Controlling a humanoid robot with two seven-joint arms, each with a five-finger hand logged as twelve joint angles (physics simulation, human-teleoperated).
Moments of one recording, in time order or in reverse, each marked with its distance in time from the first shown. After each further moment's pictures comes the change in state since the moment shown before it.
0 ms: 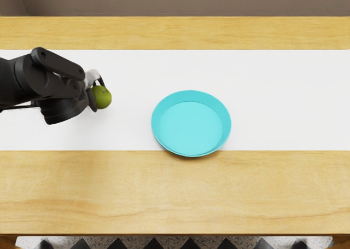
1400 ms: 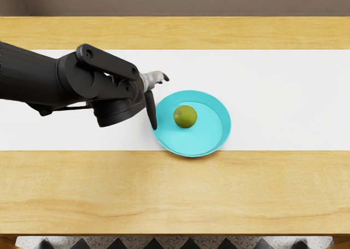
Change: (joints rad) left arm -0.006 -0.090 -0.265 0.003 0.006 -0.023 0.001; right arm 0.000 0.000 0.000 0.000 0.000 0.000 0.000
